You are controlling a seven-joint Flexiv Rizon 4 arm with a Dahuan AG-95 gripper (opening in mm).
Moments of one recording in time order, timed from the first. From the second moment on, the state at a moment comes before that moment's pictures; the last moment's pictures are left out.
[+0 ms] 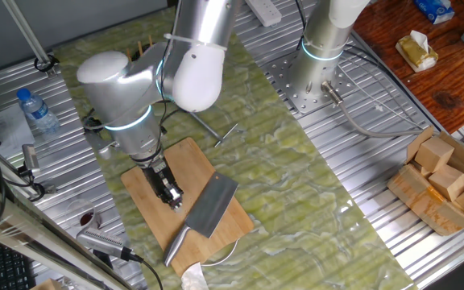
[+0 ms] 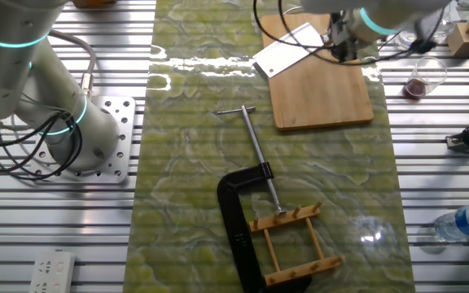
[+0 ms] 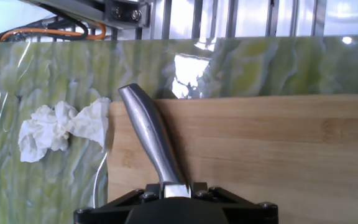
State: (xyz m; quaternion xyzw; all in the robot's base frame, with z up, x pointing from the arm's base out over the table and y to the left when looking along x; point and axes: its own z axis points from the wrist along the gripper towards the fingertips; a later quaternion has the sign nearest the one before) arm 0.597 0.214 0.068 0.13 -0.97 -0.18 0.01
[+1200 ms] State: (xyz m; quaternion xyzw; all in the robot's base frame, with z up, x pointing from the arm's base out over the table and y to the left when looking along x) arm 0.492 0.124 0.163 0.15 -0.99 -0.05 0.03
